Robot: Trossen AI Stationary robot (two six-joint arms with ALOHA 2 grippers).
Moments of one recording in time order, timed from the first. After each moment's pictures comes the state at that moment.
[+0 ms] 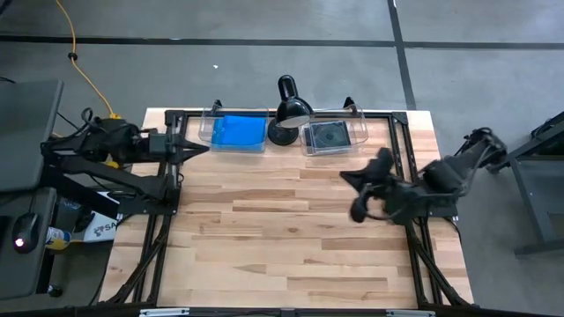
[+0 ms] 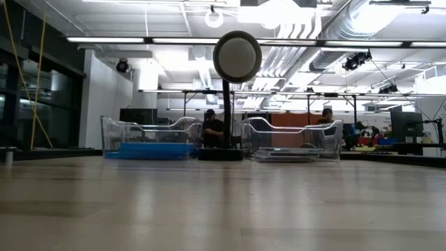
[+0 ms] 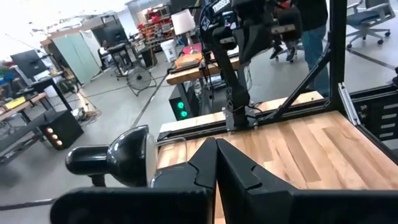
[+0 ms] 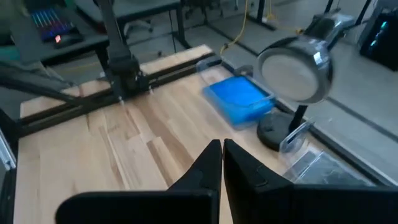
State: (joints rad) left arm -0.17 0.66 1.13 -0.53 -0.29 0.27; right arm 0.57 1.27 1.49 -0.97 0.92 0.74
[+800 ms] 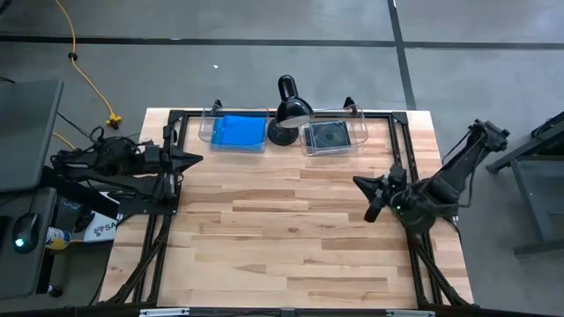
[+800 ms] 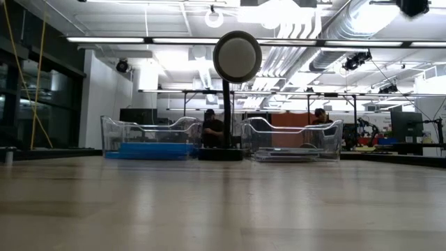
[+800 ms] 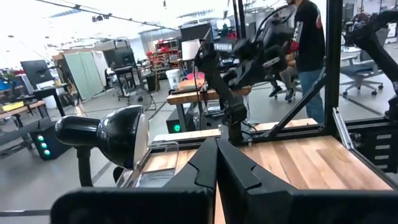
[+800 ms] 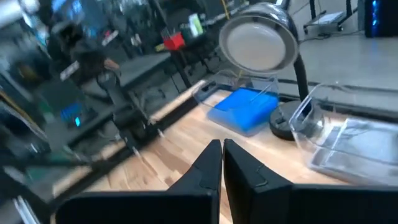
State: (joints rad) left arm -0.17 0.28 0.66 -0.27 -0.28 0.19; right arm 0.75 0.96 0.86 -0.50 1.24 0.99
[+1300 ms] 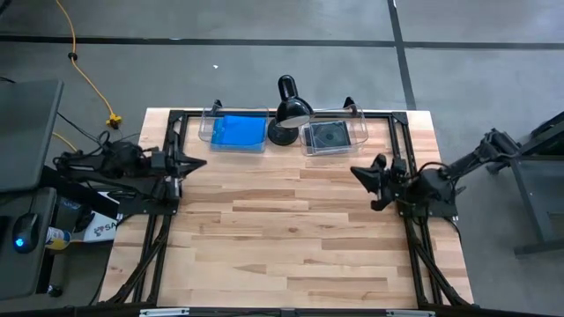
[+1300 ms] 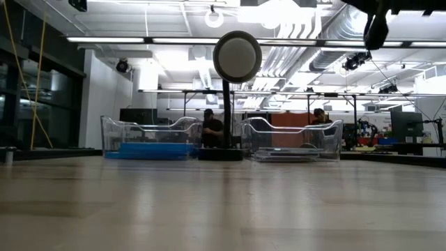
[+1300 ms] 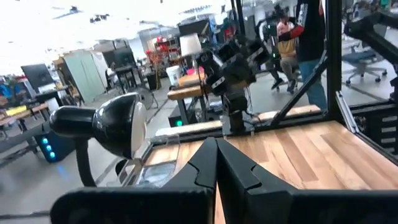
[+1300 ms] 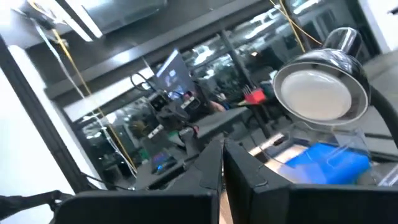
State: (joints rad) left arm -0.17 0.25 0.56 -0.24 -0.28 0.24; right arm 0.47 0.71 0.26 0.82 0.76 0.29
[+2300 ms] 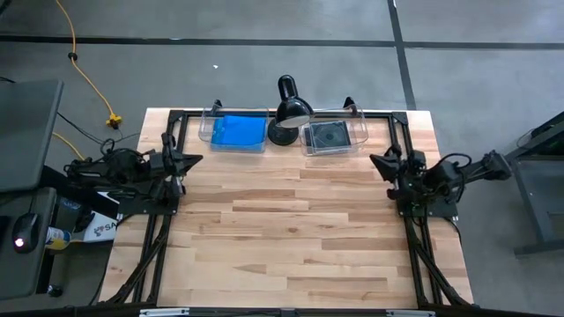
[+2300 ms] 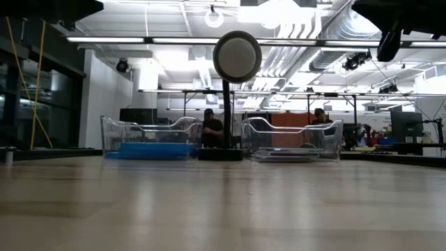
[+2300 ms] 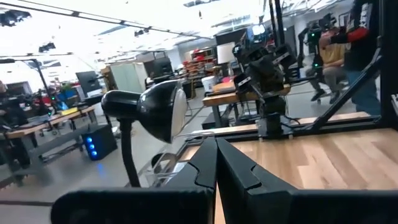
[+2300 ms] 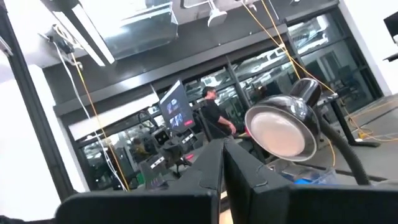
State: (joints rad) left arm -0.17 0.01 0.37 -0.18 -0.43 0.29; right arm 0.29 0.20 0.08 0.63 0.57 0.18
